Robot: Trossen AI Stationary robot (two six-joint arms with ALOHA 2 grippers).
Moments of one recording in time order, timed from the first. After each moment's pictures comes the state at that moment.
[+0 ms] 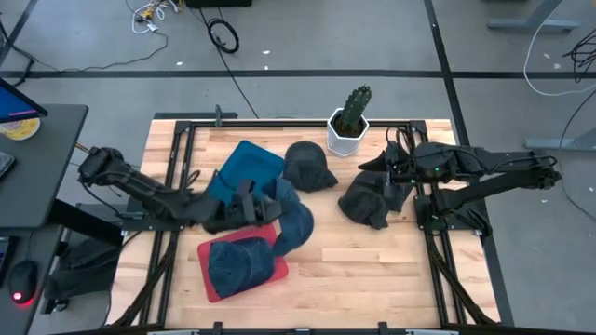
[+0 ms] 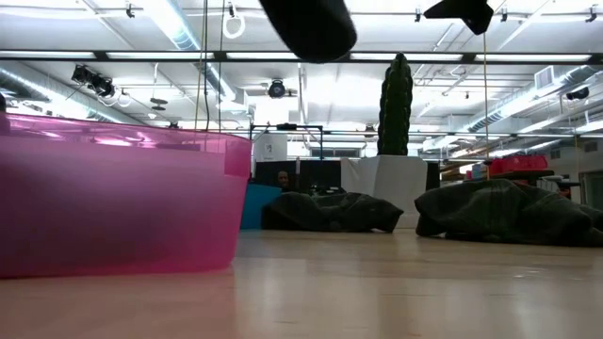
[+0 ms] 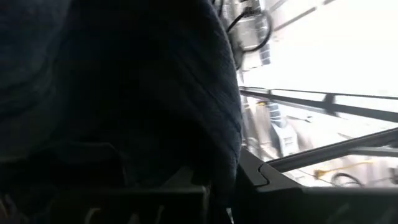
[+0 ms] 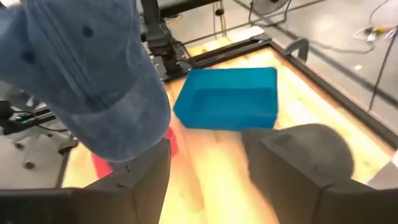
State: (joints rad) left arm -0.44 1.35 0.98 0.58 -0.63 -1.29; right arm 0.09 0.87 1.00 -0.54 0.19 0.34
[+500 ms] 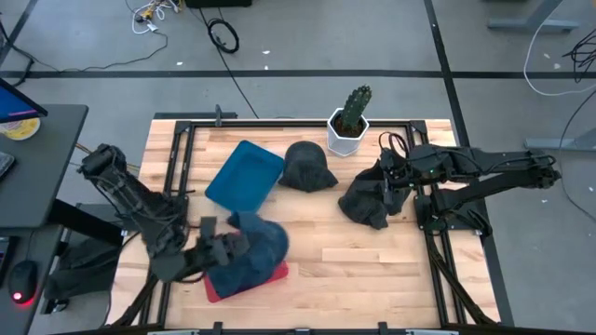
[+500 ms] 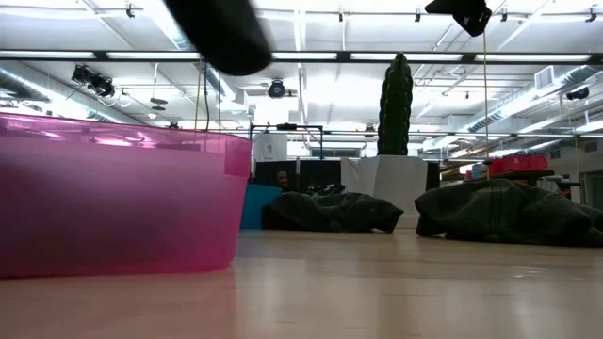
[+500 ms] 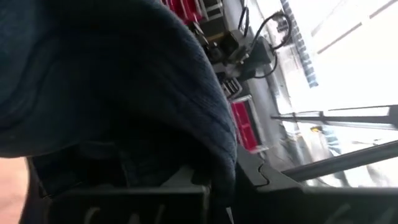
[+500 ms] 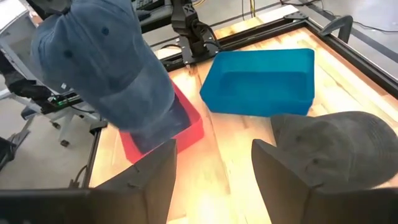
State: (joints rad) left arm -0.85 1.35 0.98 0.39 -1.27 -1.28; right arm 0.09 0.90 1.00 -0.54 0.06 0.35
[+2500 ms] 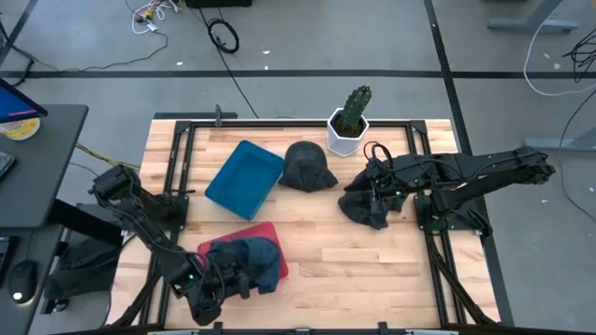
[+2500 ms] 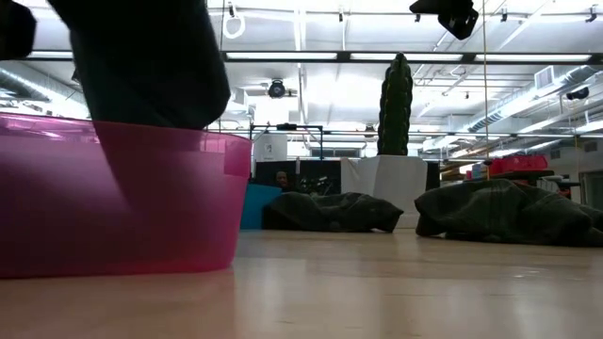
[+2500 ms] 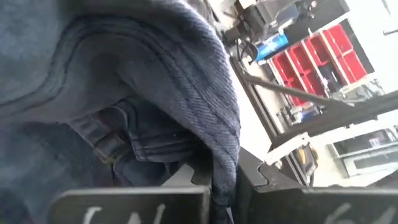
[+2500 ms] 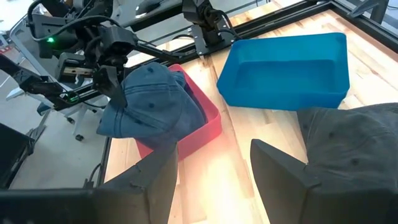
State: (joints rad) left arm -0.92 1.61 0.98 -0.20 -1.09 -1.77; right arm 0.15 1.01 1.00 -0.45 0.06 0.41
